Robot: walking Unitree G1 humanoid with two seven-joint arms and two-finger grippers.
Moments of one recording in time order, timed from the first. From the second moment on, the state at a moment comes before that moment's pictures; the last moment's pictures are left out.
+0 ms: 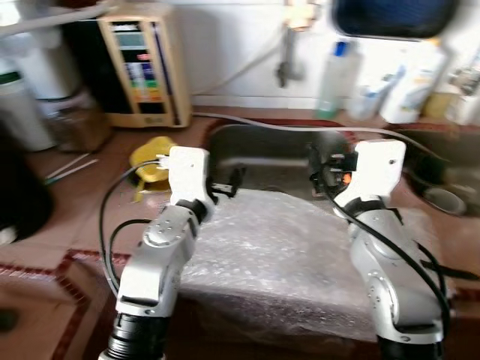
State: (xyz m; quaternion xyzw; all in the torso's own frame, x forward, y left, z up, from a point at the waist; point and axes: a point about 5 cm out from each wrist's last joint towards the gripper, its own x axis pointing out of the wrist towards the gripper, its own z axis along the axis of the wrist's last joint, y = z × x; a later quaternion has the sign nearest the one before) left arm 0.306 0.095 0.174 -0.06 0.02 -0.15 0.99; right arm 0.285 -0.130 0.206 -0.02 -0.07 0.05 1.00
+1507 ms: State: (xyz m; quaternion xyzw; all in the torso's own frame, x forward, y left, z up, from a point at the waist) left arm 0.307 0.091 0.179 -0.05 0.00 -0.14 0.99; right arm 0.286 -0.129 0.207 -0.01 -0.08 0.05 1.00
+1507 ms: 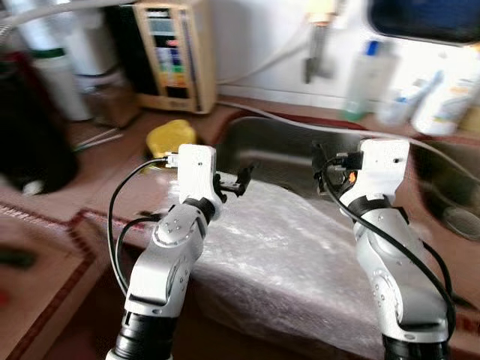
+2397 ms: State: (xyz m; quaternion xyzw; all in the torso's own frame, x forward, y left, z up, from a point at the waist) left arm 0.303 0.103 0.166 -0.05 0.01 -0.15 0.99; right arm 0.278 -0.142 0.189 -0.03 -0.05 0.04 1.00
